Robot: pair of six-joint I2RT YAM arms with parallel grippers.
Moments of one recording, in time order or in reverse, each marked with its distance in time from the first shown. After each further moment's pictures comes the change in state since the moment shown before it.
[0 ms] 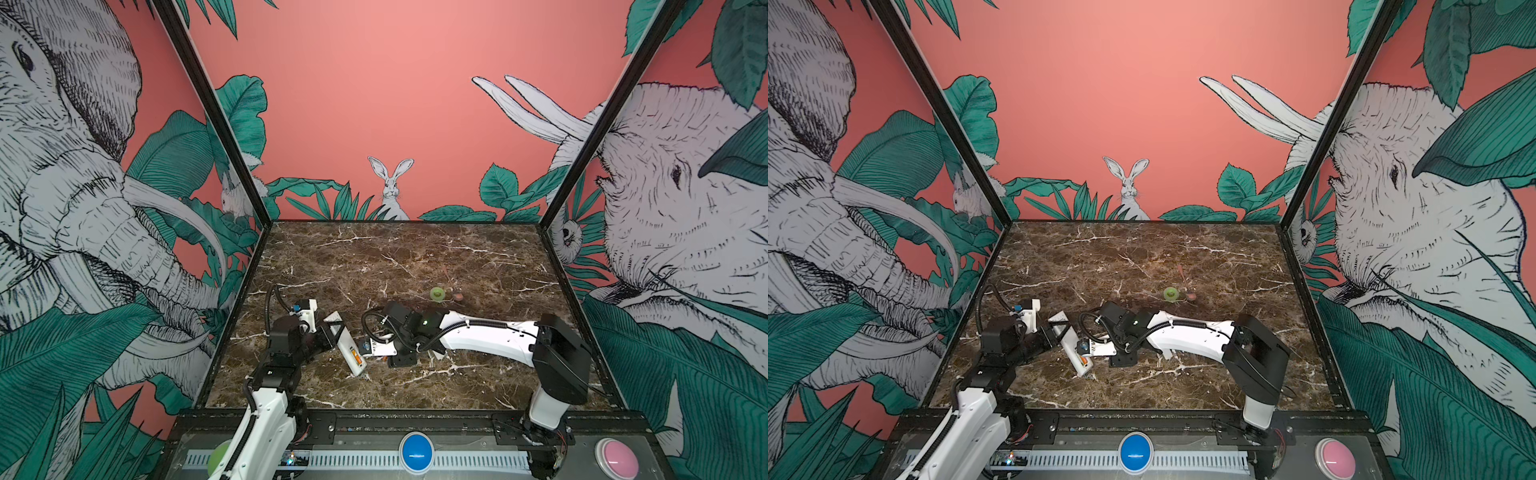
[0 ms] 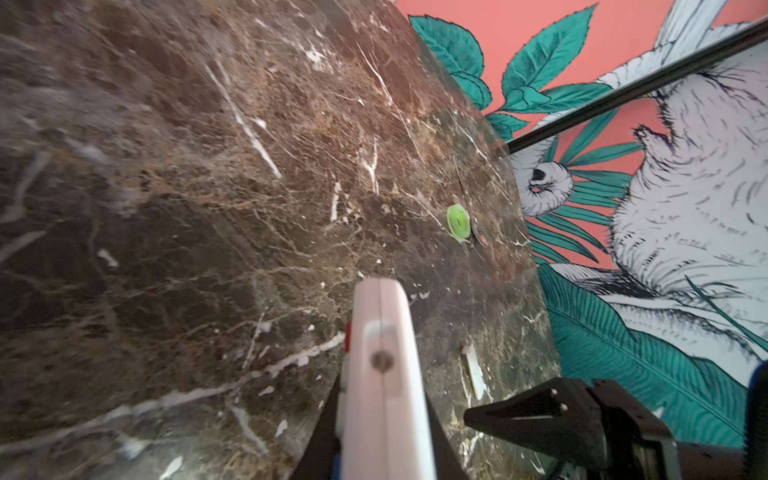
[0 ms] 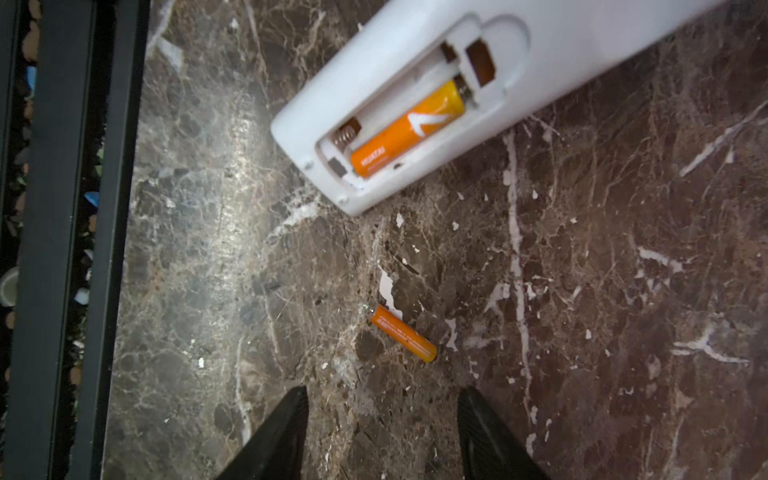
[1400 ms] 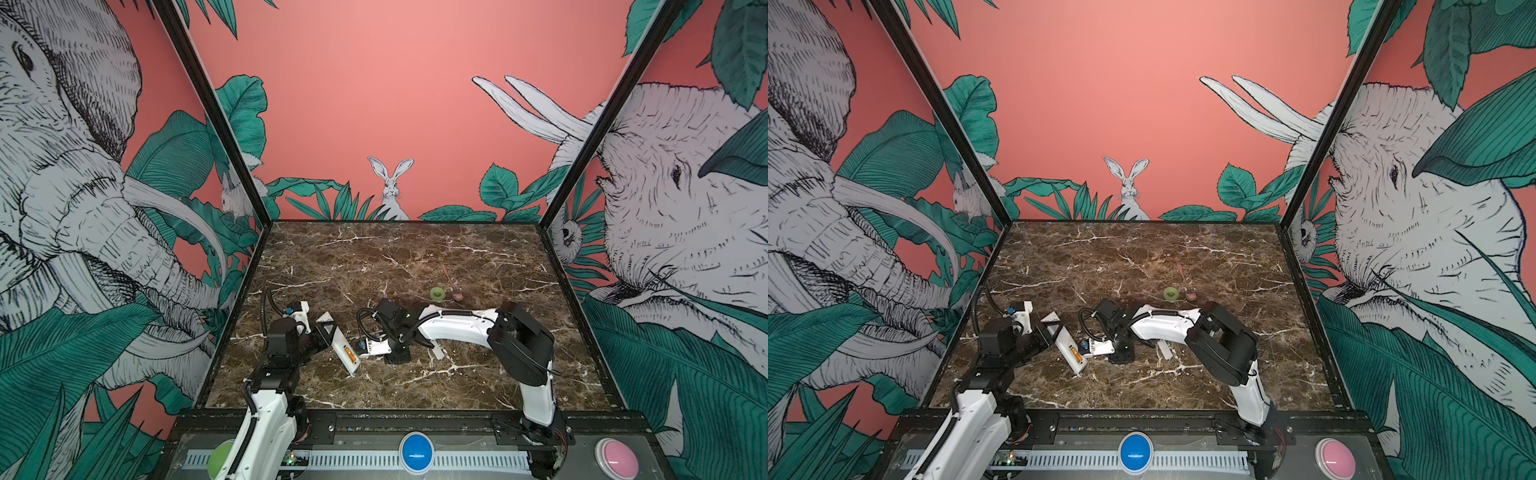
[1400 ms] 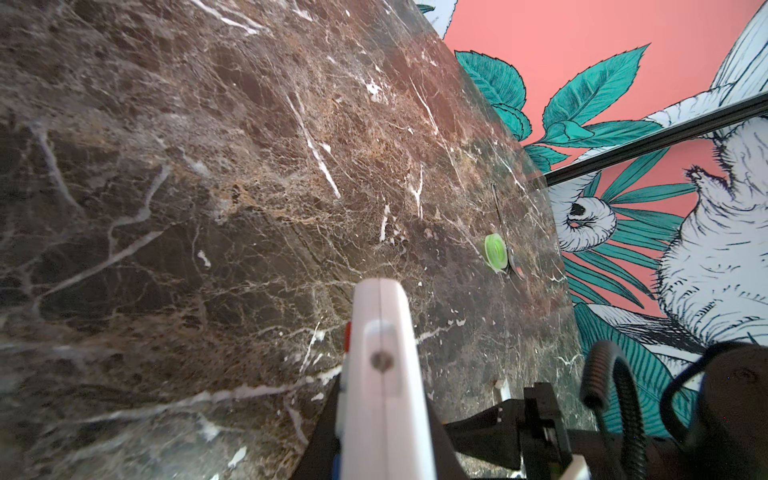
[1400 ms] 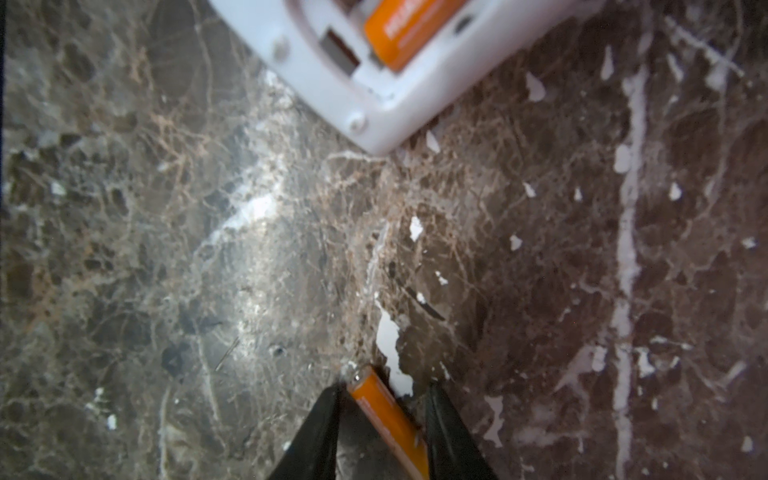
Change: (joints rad) left arm 0.046 -0.008 -0.007 -0.018 -0.055 -0.018; right arm -0.050 0.219 0.095 -0.021 -0.074 -0.061
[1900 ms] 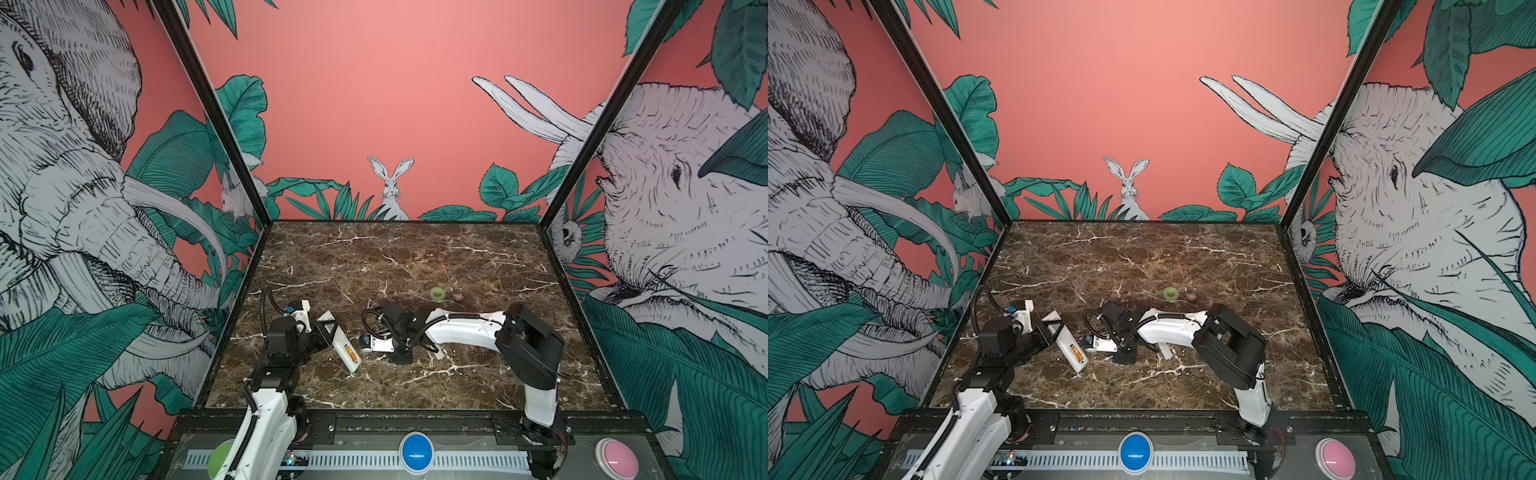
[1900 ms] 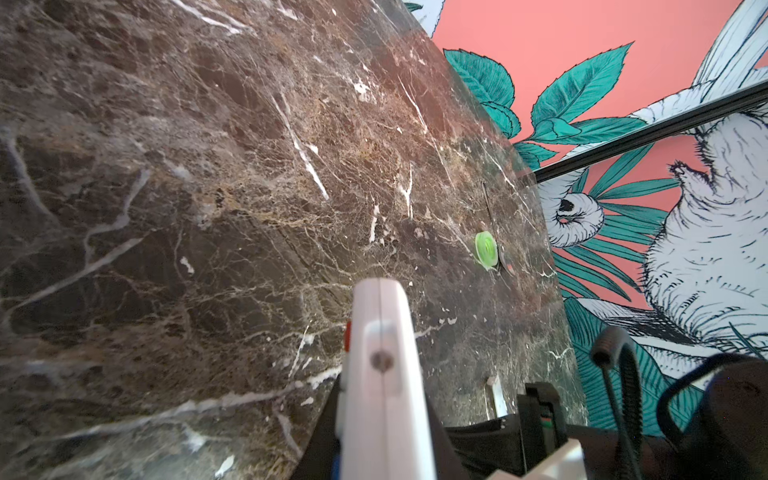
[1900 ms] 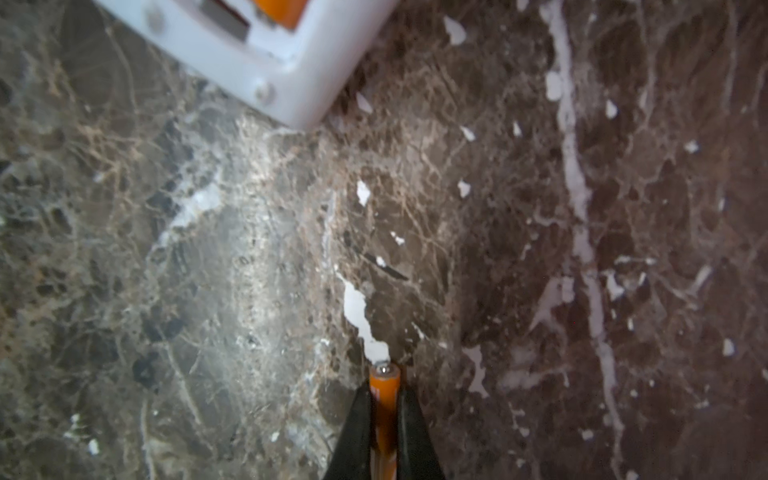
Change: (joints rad) left arm 0.006 0.022 -0.001 0.031 0.034 0.005; right arm 0.000 -0.074 -0.113 0.091 0.080 0.200
